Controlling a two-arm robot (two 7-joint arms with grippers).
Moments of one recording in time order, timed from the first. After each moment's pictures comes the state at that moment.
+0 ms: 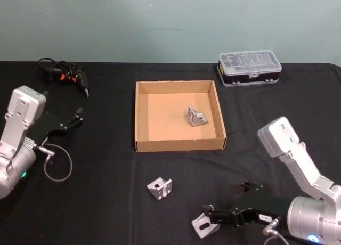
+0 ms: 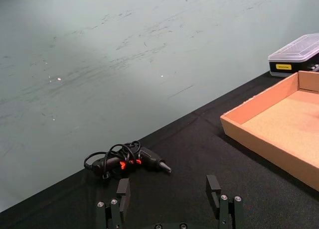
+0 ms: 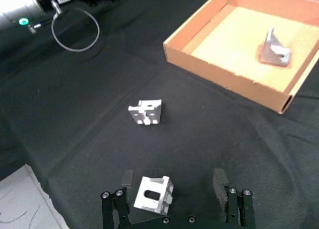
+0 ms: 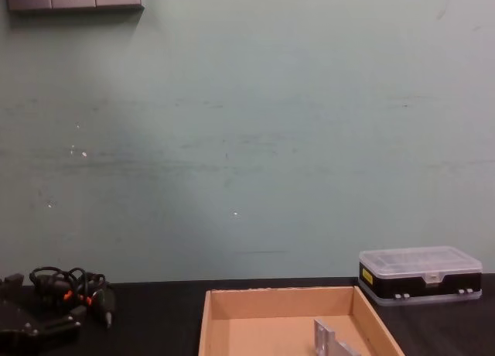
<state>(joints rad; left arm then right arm) -0.20 0.60 0.45 -1.41 -0.25 -0.12 0.03 -0.13 0.62 -0.27 -2.06 0.46 0.74 0.31</state>
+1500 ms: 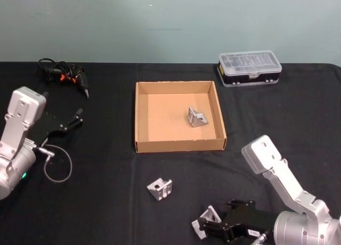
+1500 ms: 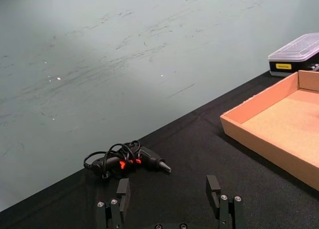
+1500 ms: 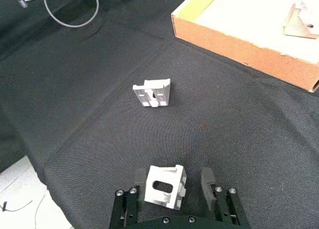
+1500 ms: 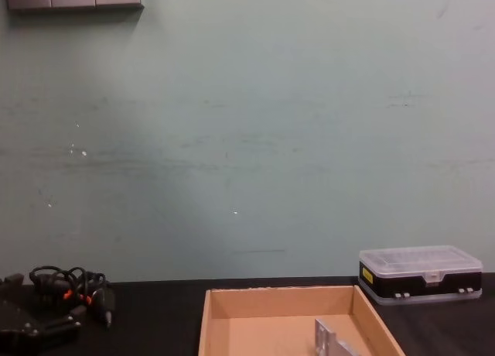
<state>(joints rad) -0.20 0.60 0.45 -1.41 -0.25 -0.12 0.03 -0.12 0.60 -0.36 -2.01 0.44 0.72 0.28</state>
